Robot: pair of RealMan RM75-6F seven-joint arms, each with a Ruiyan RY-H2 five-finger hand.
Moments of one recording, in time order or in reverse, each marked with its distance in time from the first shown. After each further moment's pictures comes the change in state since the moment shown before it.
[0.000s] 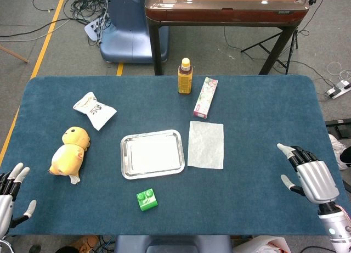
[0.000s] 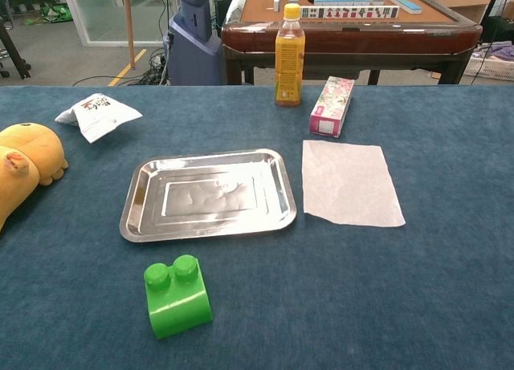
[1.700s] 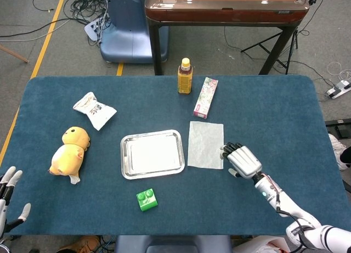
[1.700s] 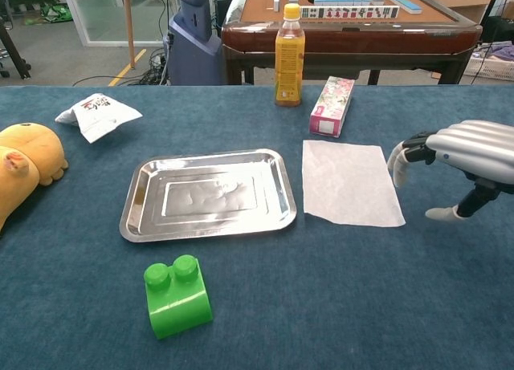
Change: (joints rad) left arm 0.039 -0.004 0.003 0.011 -0.004 0.040 -0.014; right arm 0.377 -0.441 0.025 0.430 0.019 -0.435 -0.033
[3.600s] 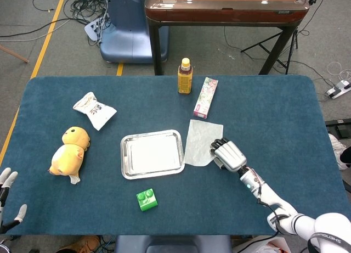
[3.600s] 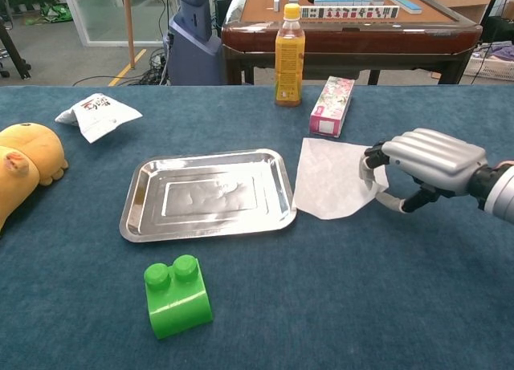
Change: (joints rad) left arm 0.013 0.003 -0.005 0.014 -0.011 0.002 -0.011; right arm 0.097 -0.264 -0.042 0.402 -0.026 0.099 0.185
